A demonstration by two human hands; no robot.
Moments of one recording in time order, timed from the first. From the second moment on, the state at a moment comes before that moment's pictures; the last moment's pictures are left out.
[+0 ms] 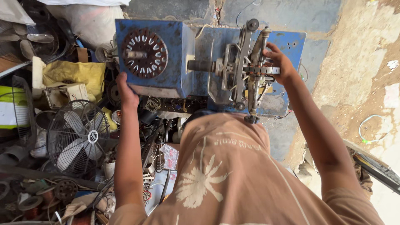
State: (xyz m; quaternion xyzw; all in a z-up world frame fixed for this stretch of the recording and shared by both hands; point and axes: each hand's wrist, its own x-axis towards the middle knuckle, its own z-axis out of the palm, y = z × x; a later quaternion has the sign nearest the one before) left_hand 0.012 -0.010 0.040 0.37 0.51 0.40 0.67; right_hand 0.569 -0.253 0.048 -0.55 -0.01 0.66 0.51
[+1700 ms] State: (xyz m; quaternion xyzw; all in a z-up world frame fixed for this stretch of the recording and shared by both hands) left_hand 0.003 -0.005 0.011 0.33 0.50 0.45 0.66; right_hand 0.570 -0.254 0.032 -0.55 0.00 0.64 0.54
